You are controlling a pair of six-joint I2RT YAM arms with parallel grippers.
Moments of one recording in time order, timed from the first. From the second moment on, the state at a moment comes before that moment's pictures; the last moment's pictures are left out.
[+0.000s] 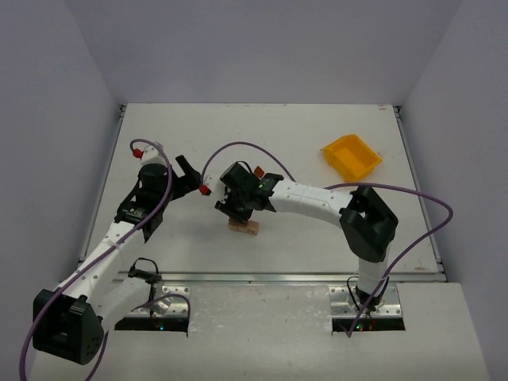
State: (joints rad) left arm -0.22 0.94 0.62 -0.16 -0.16 -0.57; right arm 0.96 1.89 1.36 -0.47 -0.10 -0.24
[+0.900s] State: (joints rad) left arm -0.22 0.92 0.62 -0.16 -0.16 -0.57; right arm 0.96 1.90 1.34 -0.44 -0.07 -0.19
